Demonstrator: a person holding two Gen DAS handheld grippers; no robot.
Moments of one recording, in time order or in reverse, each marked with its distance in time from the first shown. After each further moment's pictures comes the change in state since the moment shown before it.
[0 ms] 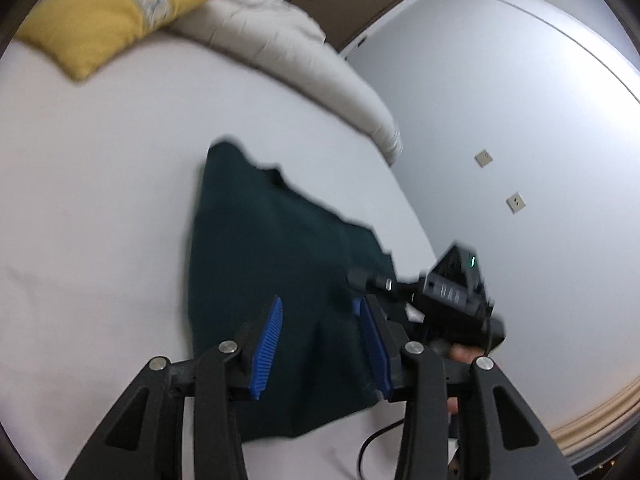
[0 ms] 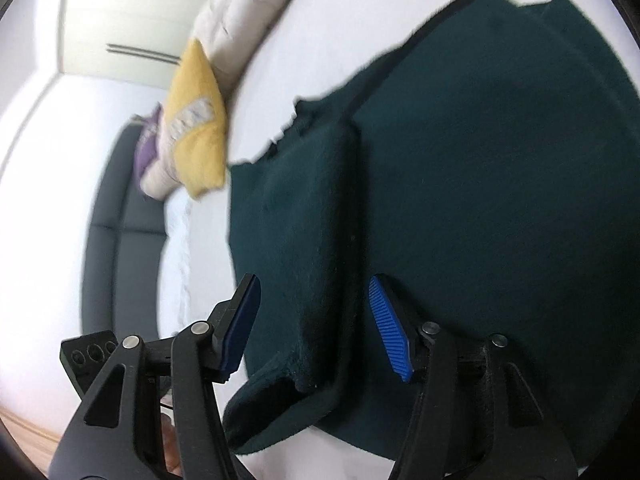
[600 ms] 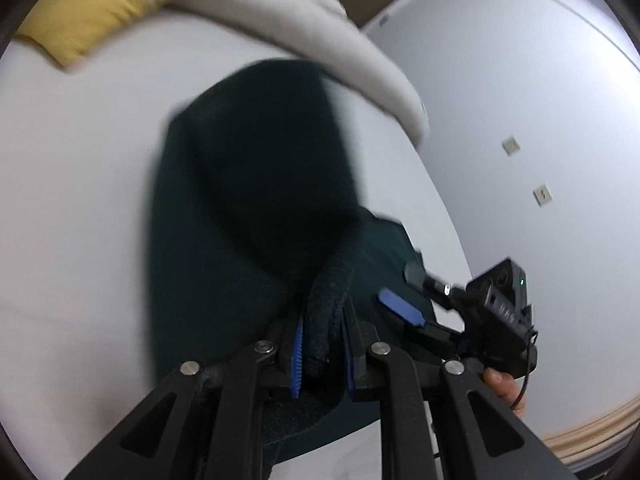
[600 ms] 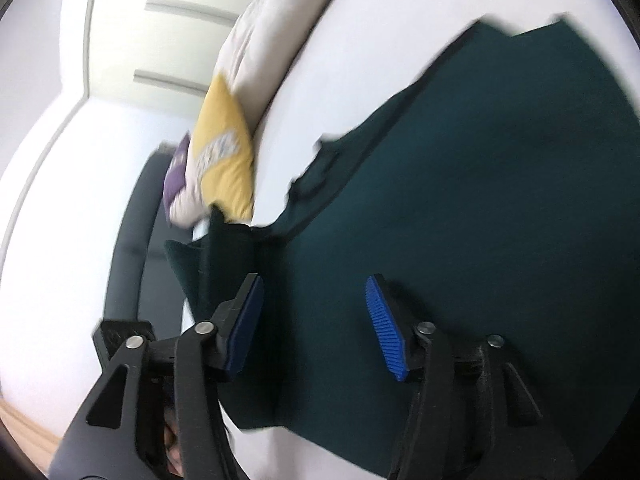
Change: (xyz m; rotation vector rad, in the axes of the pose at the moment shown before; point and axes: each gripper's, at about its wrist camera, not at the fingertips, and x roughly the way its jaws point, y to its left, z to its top) left arm 0.061 -0.011 0.031 -0.031 0.100 0.065; right arm -0.036 -0.030 0.006 0.029 -0.154 0.133
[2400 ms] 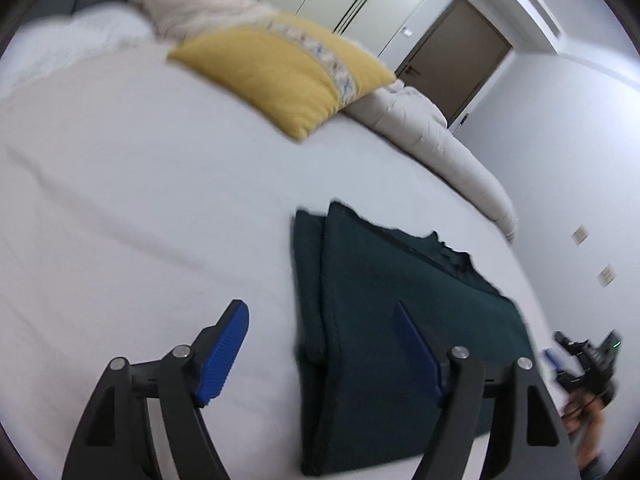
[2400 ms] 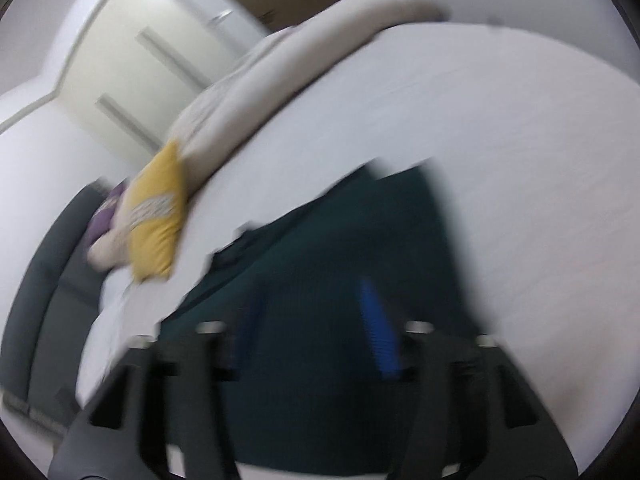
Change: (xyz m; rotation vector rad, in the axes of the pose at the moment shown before) left arm -0.168 0.181 -0.060 -0.151 -0.386 0.249; right arm -0.058 0.033 -0.019 -0.236 -0.328 -0.311
